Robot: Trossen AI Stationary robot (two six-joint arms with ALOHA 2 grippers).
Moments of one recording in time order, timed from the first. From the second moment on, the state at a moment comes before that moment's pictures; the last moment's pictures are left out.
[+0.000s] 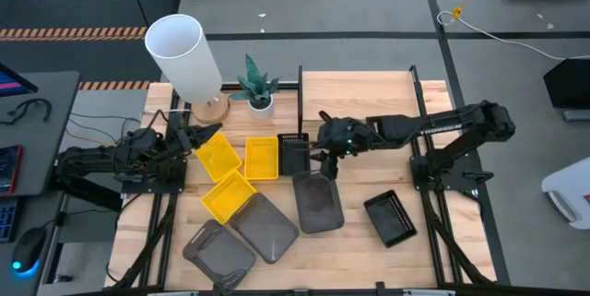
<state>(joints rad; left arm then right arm) 0.03 0.18 0.21 0.15 -0.42 -1.03 0.02 1.43 1.12 -0.38 0.11 0.33</state>
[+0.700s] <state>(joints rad) 0.03 0.18 0.21 0.15 -0.30 -1.04 -0.06 1.92 1.54 -0.66 0.01 -0.03</state>
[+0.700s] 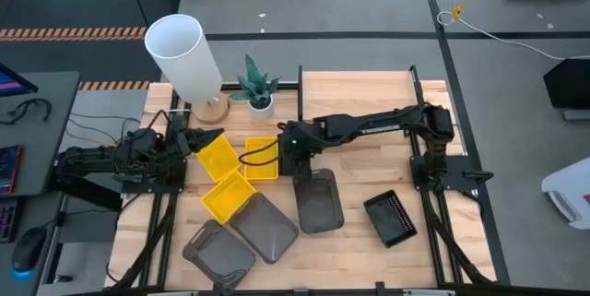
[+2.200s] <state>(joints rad) 0.03 0.18 0.21 0.13 -0.30 -1.03 0.02 1.95 1.34 -0.42 -0.01 -0.11</state>
